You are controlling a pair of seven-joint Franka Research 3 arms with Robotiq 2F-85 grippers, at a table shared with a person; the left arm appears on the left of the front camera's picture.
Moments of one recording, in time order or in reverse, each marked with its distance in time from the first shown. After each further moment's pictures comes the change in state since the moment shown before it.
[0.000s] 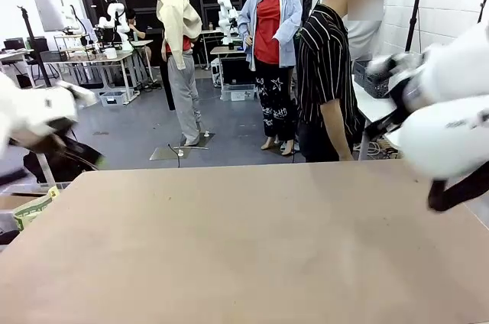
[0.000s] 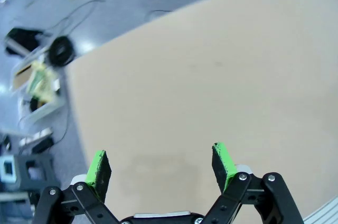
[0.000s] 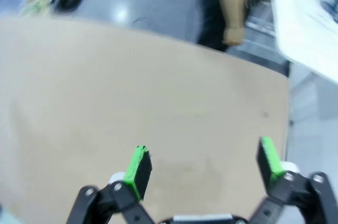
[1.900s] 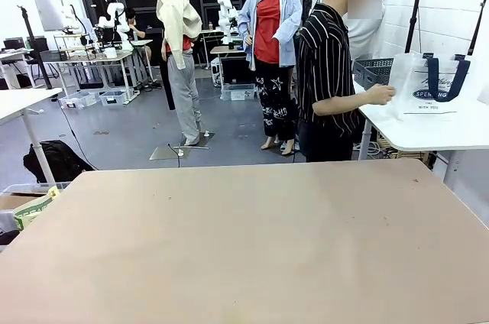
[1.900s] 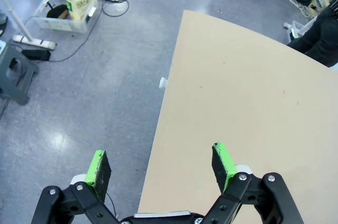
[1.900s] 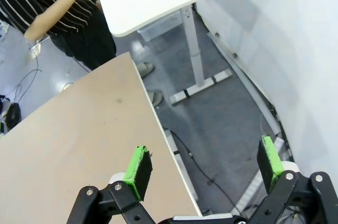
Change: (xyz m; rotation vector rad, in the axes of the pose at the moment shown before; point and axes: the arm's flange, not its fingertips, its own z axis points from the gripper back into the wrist) left arm -0.117 0.180 0.020 0.089 0.036 0.621; right arm -0.108 -0.215 0.031 -0.302 0.104 -0.605
